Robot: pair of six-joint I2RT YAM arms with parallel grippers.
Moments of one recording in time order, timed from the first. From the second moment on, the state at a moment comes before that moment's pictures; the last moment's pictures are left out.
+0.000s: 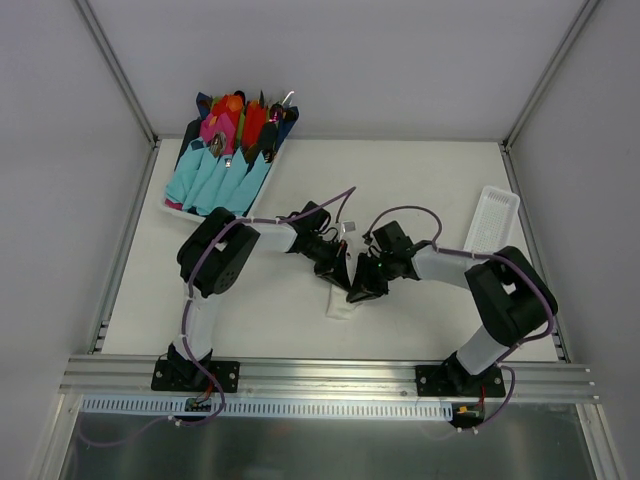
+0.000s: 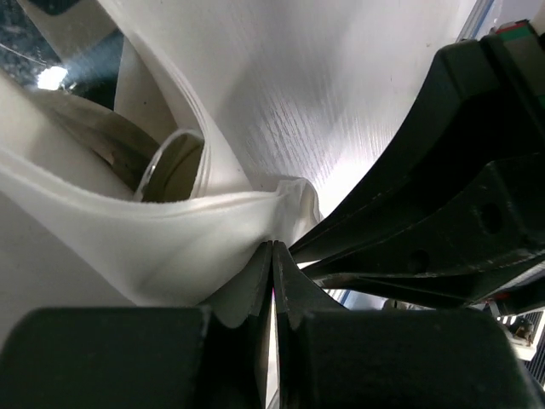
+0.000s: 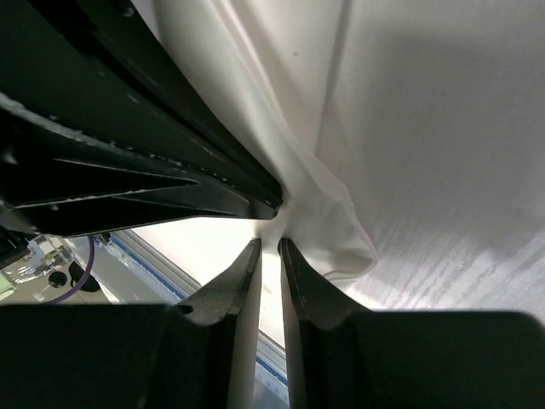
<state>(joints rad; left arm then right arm) -0.65 2.09 1.19 -0.18 0.86 -0.44 0.58 1.63 0.76 -0.26 -0.51 0.67</state>
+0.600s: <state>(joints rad) -0.65 2.14 1.24 -0.22 0.89 -0.47 0.59 1.47 0.68 -0.37 -0.44 0.57</state>
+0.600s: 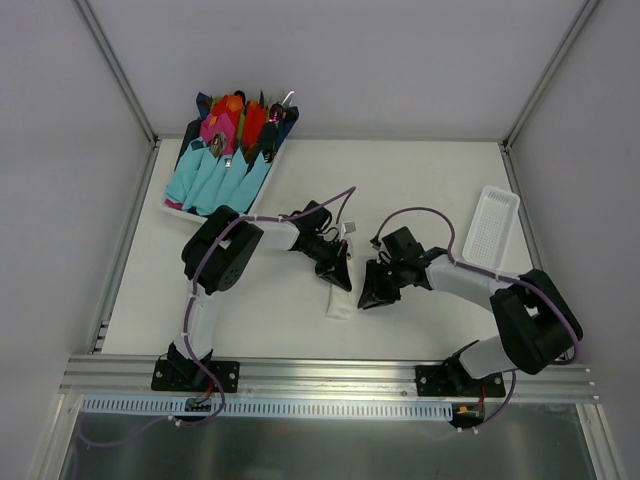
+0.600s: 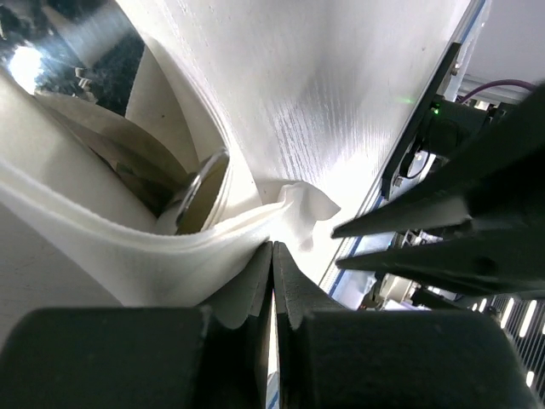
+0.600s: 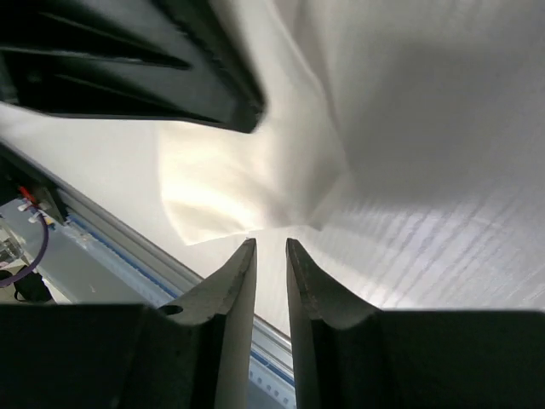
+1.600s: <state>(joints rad) -0.63 2.15 1.24 -0.26 0.91 -0.47 0.75 1.58 0.65 0.00 -0.47 0.78</state>
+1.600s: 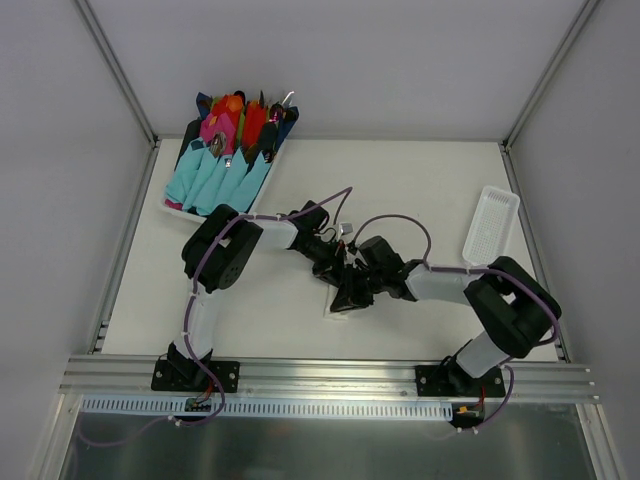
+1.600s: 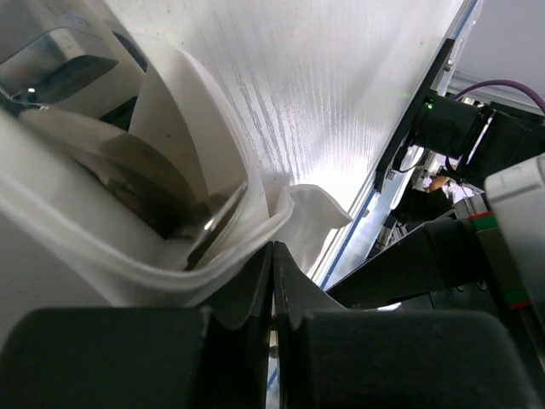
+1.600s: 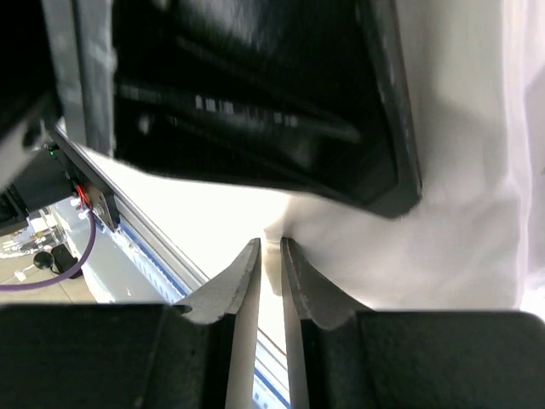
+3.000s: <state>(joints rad) -0.60 2.17 1.30 -0.32 0.91 -0.47 0.66 1.60 0.63 0.02 -0.44 0.82</state>
